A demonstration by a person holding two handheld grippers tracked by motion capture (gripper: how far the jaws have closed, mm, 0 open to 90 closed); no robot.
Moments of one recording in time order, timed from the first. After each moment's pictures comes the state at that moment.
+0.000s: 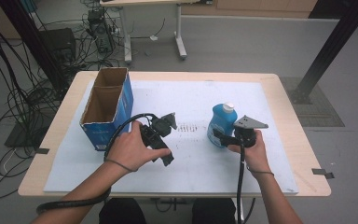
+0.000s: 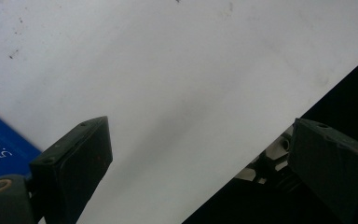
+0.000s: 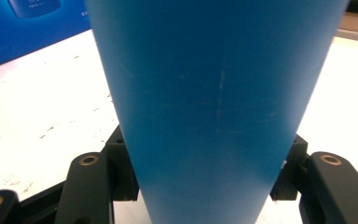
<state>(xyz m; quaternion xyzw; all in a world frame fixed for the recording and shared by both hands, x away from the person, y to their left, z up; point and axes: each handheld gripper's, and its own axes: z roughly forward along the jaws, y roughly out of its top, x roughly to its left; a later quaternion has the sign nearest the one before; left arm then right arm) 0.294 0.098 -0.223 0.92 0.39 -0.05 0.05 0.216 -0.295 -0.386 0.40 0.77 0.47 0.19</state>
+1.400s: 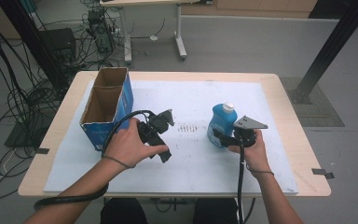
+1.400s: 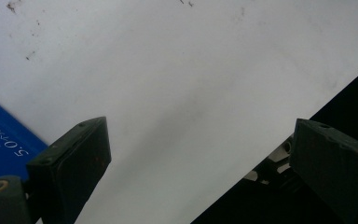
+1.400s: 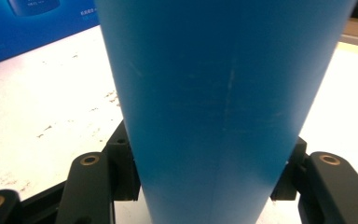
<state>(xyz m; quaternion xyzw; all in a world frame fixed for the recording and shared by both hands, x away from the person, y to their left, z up) 0.300 0.106 -0.220 0.92 0.40 -0.04 0.06 0.214 -0.293 -0.386 0.39 0.77 0.46 0.20</state>
